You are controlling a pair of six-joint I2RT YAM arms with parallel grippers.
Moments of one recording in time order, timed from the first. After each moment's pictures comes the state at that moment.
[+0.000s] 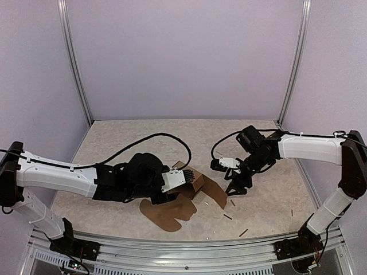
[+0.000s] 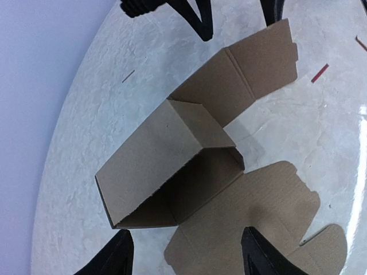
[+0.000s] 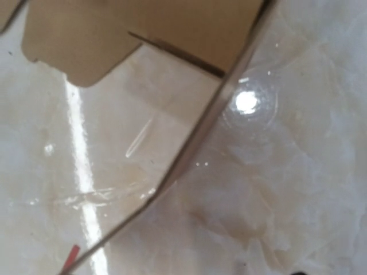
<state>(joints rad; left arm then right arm) -1.14 1.48 0.90 -0.08 -0.26 0.43 0.63 1.58 1.04 -0.65 -0.41 -0.70</state>
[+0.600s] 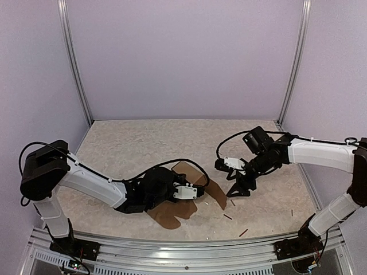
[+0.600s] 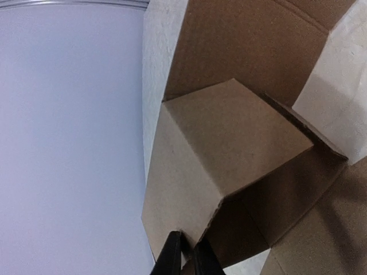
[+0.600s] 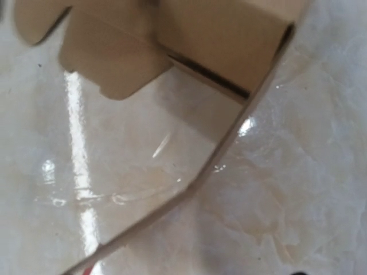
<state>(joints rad) -1.13 1.79 0.81 0.53 -0.51 1.12 0.63 1.46 0.96 -0.61 -0.45 -0.68</state>
